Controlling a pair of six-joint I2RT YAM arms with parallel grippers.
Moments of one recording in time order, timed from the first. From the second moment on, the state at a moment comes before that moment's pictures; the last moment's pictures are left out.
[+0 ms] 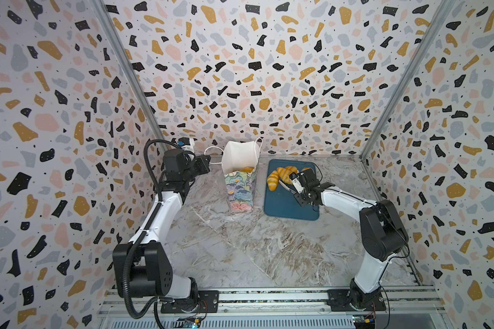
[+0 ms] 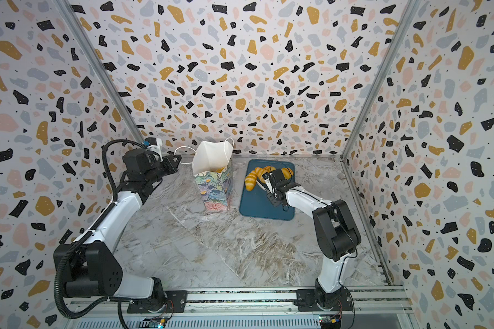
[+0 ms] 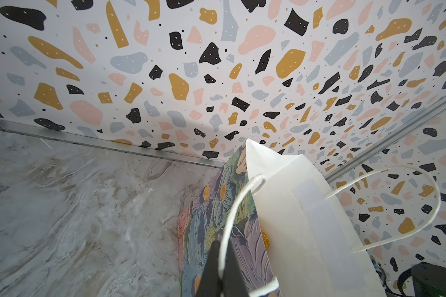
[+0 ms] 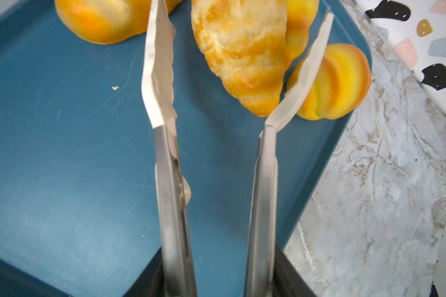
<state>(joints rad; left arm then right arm) 0.04 1.44 1.17 -0.05 0.43 -0.38 0.46 1.82 1.24 -0.42 0.22 -0.26</state>
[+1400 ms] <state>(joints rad) 0.04 1.44 1.17 -0.05 0.43 -0.38 0.45 1.76 1.17 -0.45 0.18 -0.21</state>
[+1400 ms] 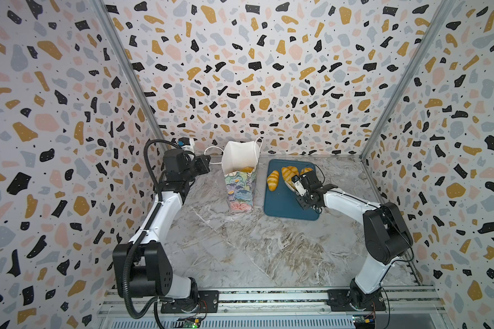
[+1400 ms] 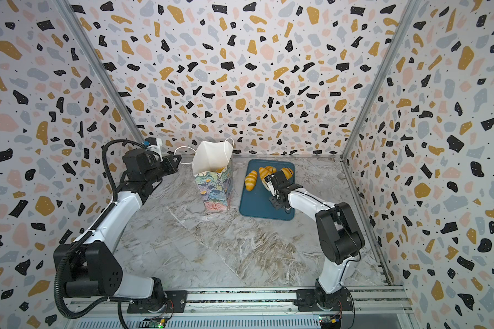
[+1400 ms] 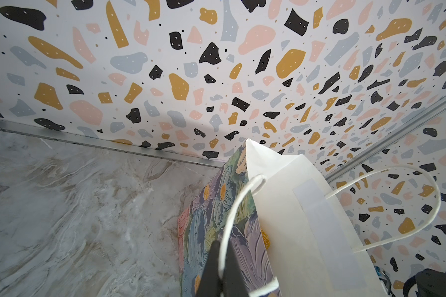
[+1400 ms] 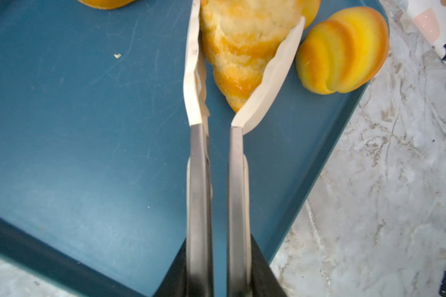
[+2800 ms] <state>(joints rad) 0.04 1.44 1.17 -0.04 0.44 -0.39 0.48 1.38 0.94 -0.20 -0.06 0.13</state>
